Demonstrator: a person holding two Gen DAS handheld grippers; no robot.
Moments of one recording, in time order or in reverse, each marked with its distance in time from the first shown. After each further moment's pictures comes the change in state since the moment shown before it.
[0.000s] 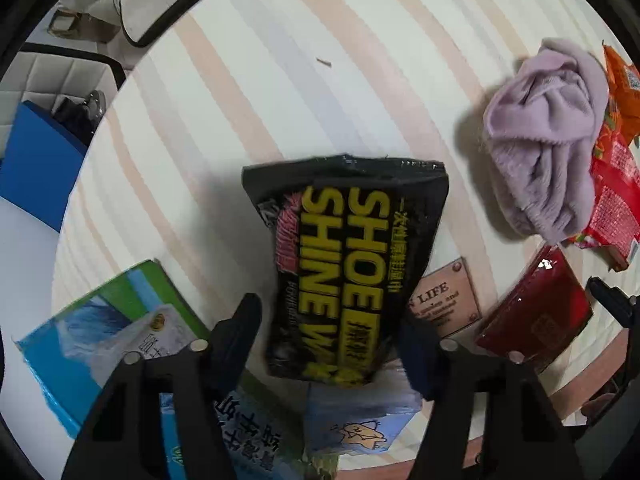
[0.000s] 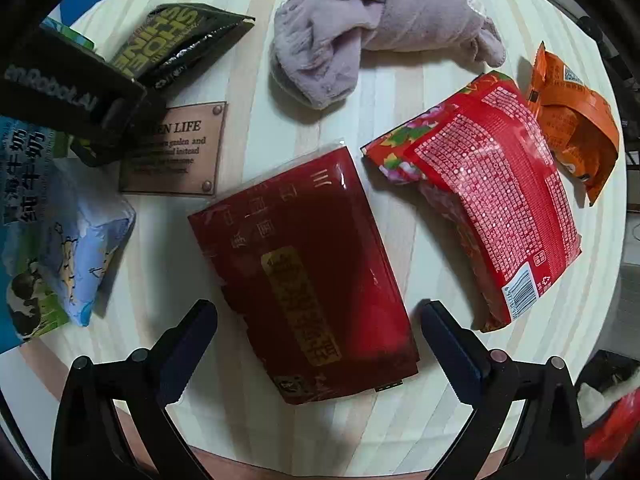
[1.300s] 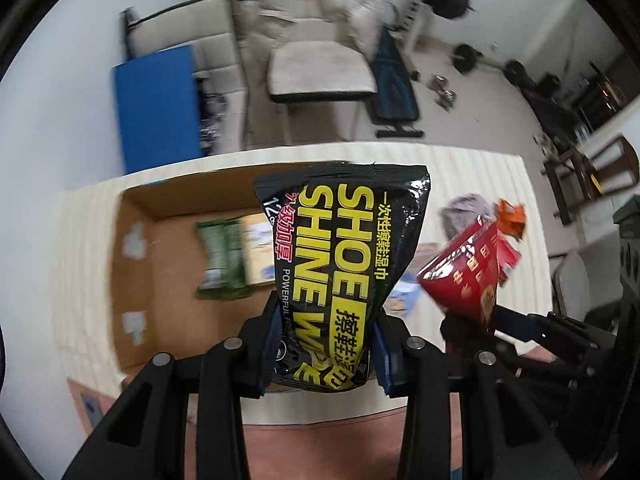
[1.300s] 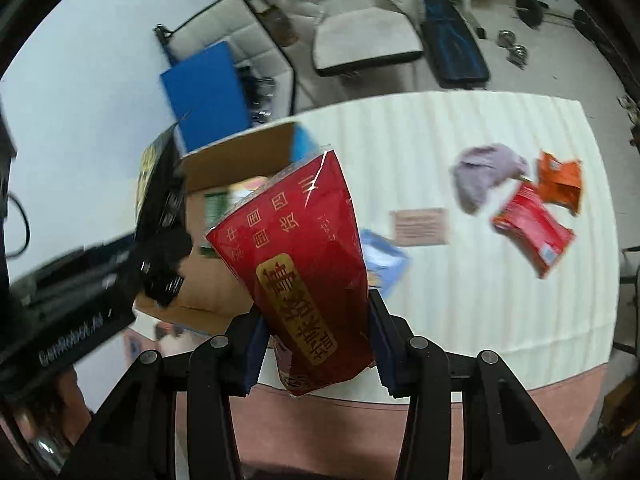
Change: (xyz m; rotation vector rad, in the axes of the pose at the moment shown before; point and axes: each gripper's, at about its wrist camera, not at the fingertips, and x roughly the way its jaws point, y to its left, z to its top) left arm -0.163 0.159 -0.306 -0.445 -0.533 -0.195; right arm -0.239 0.143 -0.060 0.094 -0.305 0.337
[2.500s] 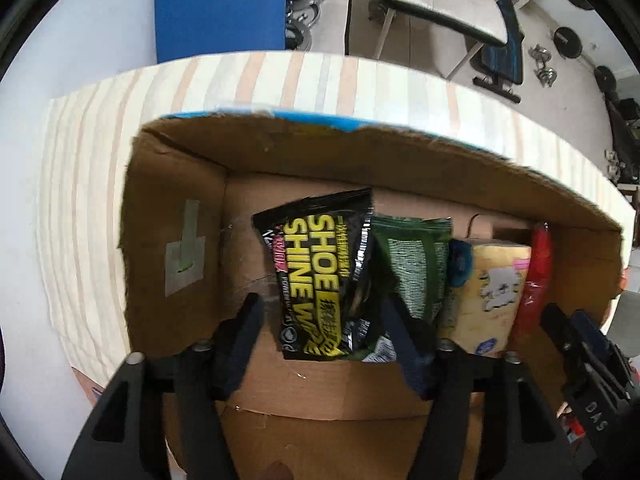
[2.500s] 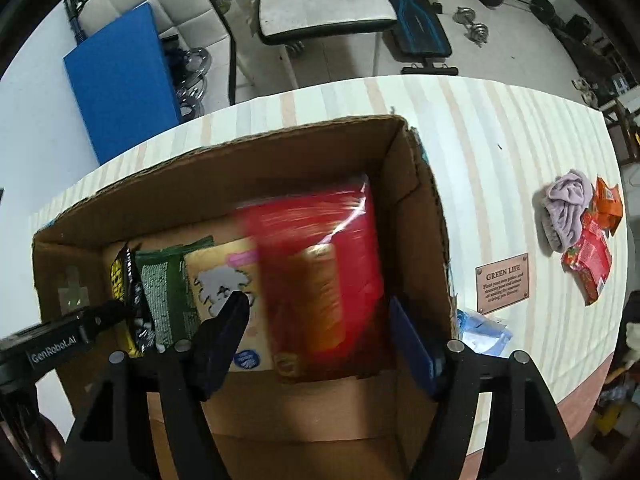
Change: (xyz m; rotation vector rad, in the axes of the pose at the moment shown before) left arm 0.161 0.175 0.055 -0.216 0.360 0.050; right arm 0.209 0.077 0.105 0.116 0.103 -0.309
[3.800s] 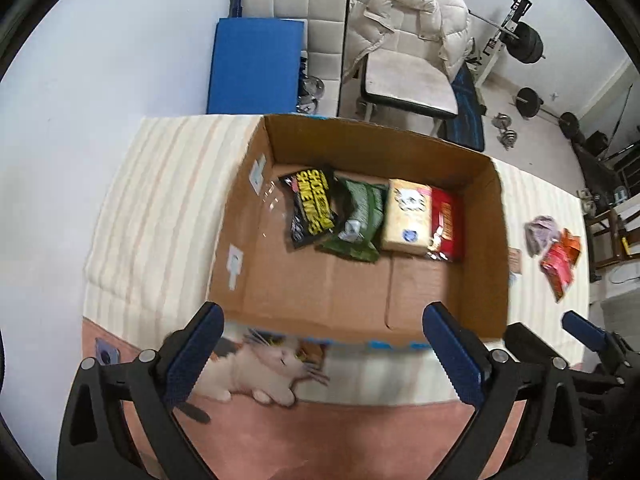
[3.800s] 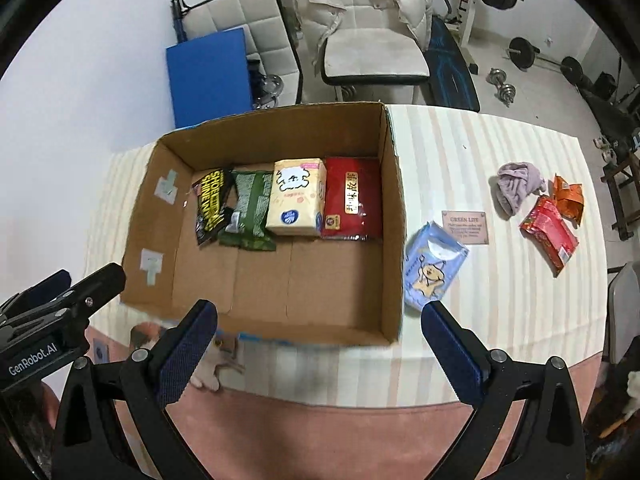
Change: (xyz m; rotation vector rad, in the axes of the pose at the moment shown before) left arm -0.115 -0.011 -0.199 -0.013 -0.409 -0.013; right arm -0.139 -0.027 -0.168 -0.182 -0.205 0.107
